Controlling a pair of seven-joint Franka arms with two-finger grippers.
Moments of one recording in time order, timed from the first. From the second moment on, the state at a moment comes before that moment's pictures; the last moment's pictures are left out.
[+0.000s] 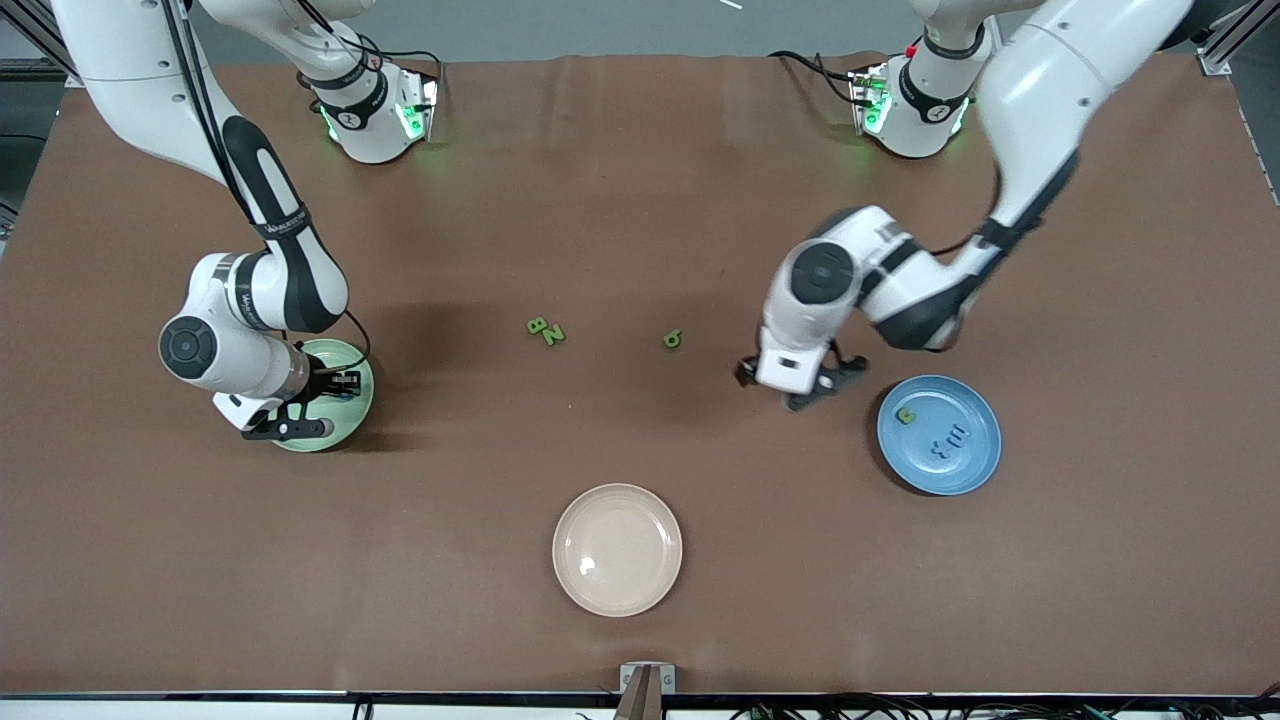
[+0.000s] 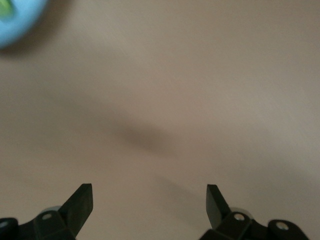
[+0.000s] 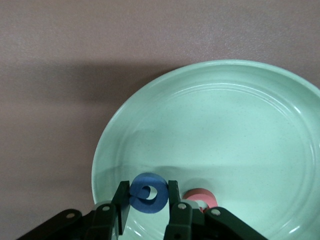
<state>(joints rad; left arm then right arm) 0.11 0.65 -0.83 -1.85 0.57 2.19 -1.49 0.13 0.46 -0.10 -2.08 0.11 2.38 -0.09</state>
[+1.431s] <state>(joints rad) -0.29 0.78 -0.59 -1.80 0.58 2.40 -1.85 0.33 0.28 -0.07 -2.04 0.12 2.13 0.10</state>
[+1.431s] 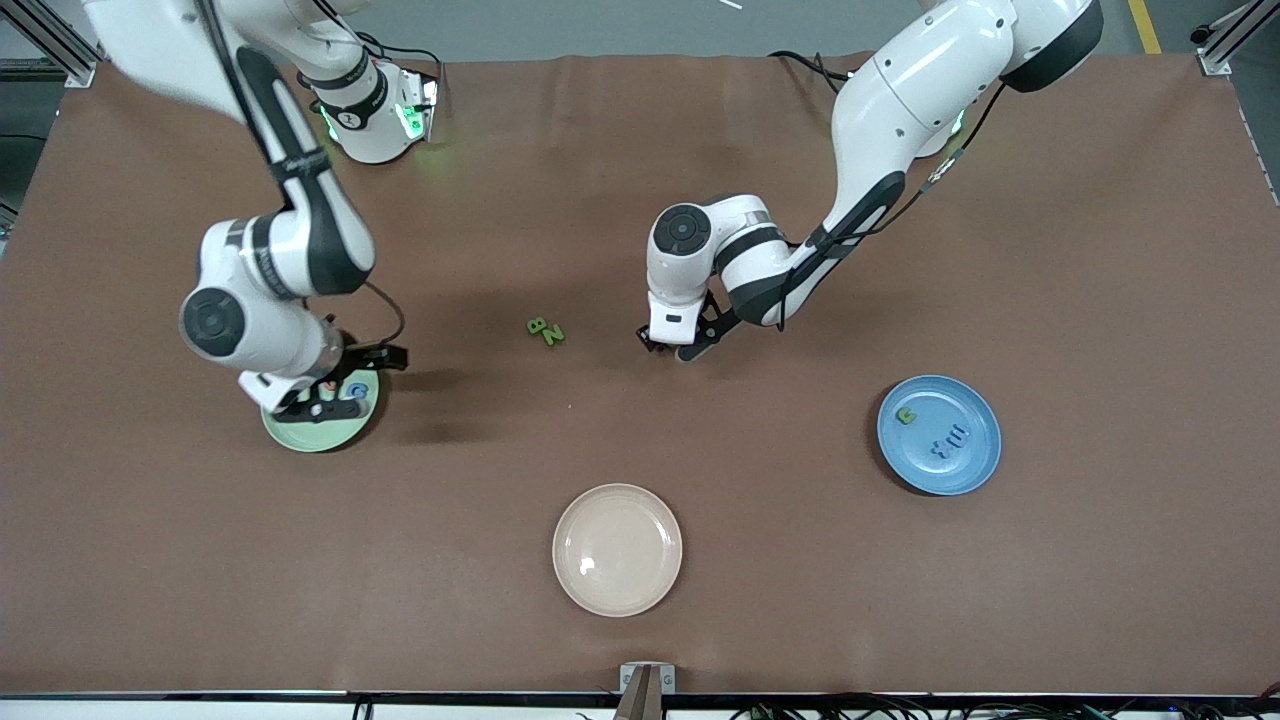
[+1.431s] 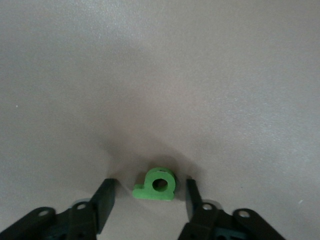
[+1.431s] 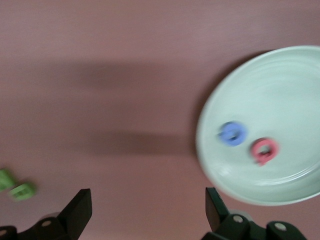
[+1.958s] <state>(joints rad) -0.26 0.77 -0.59 -1.78 0.61 2.38 -1.85 0.61 0.29 -0.06 -2.04 0.12 2.25 0.15</state>
